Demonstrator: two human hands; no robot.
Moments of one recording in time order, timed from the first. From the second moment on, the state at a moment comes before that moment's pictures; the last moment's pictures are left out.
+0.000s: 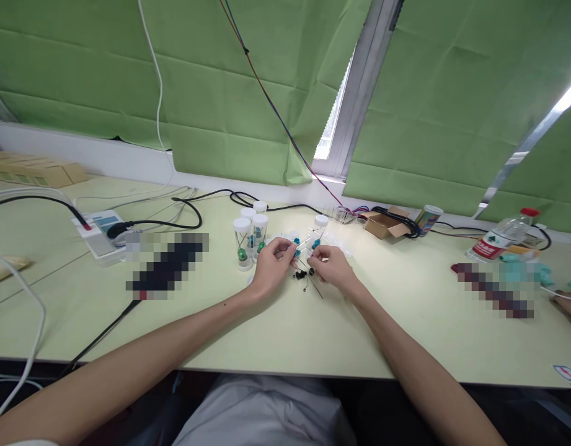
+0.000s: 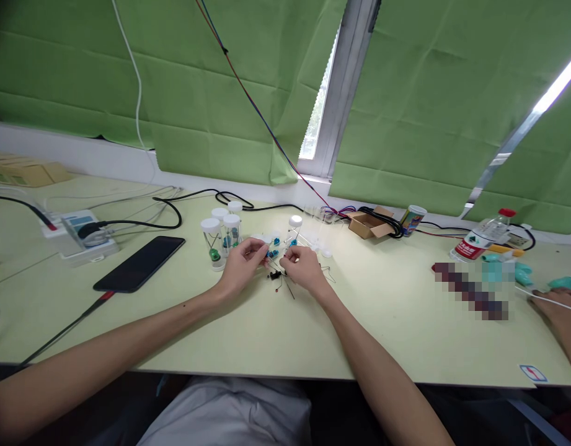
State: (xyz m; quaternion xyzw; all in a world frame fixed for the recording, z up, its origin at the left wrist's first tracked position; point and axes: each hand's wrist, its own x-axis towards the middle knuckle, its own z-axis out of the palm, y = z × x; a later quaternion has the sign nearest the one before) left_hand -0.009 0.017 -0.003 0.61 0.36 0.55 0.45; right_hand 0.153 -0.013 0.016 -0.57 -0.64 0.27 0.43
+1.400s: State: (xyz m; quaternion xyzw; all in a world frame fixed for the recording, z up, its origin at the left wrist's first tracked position) left_hand -0.007 0.012 0.000 0.62 0.39 0.50 0.46; right_hand 0.149 -0.019 0.018 -0.53 -0.66 0.35 0.41
